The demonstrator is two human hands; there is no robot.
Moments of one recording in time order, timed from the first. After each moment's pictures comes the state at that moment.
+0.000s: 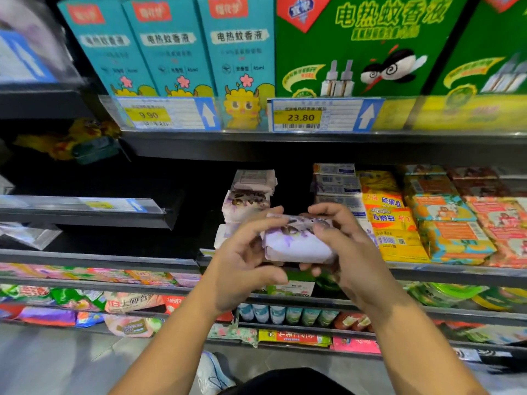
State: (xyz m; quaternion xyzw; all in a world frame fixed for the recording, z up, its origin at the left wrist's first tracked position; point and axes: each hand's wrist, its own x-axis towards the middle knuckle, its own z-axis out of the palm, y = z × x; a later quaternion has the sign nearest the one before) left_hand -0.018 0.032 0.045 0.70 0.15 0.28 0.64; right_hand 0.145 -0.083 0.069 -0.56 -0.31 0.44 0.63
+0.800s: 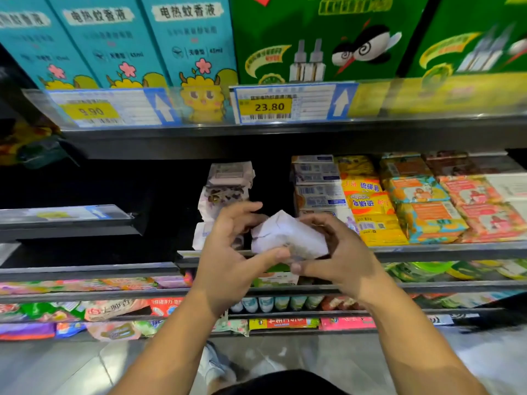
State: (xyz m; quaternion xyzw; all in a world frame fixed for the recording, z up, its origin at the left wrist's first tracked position) left_hand 0.006 0.023 0.049 0.75 0.21 0.36 0.52; right_hand 0.168 -0.095 0.038 -0.66 -0.36 0.37 0.54
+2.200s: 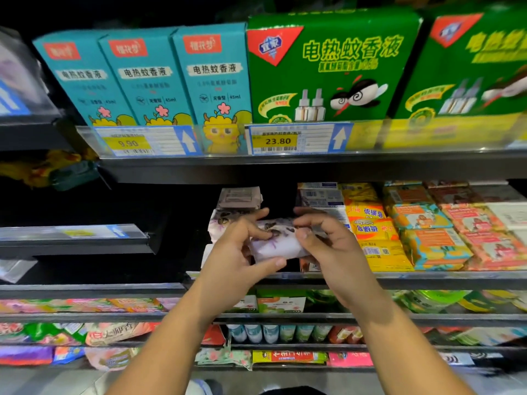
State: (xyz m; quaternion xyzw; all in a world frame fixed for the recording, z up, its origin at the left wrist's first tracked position) left_hand 0.005 0.049 0.057 0.80 0.24 0.26 0.48; right_hand 0.159 -0.063 0.052 -0.59 -0.34 0.31 0.66
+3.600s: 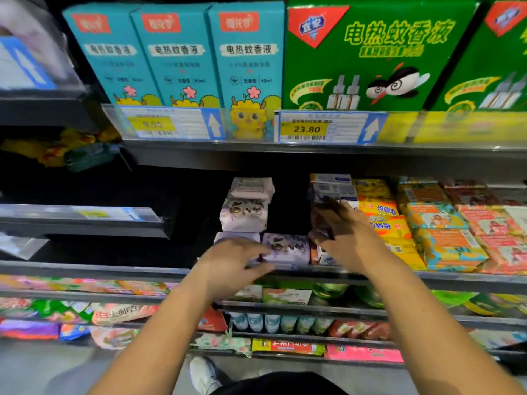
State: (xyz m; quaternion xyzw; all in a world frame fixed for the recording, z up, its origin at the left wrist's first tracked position) left_hand -0.015 0.093 0.010 0.95 0.23 0.00 0.20; right_hand 0.230 -0.036 0.014 -0.84 -0.53 0.09 0.12
